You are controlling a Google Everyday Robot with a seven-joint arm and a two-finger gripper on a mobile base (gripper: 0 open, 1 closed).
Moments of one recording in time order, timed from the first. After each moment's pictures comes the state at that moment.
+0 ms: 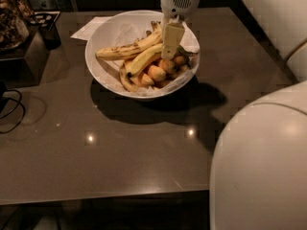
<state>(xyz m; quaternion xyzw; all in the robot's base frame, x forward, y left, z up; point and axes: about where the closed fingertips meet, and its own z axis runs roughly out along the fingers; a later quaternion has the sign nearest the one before) 0.621 -0.058 0.949 -0.68 0.73 0.03 0.11</state>
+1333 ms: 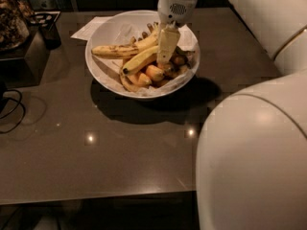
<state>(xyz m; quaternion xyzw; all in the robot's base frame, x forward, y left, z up) 0.628 -0.048 0.932 -0.68 0.72 0.06 0.09</state>
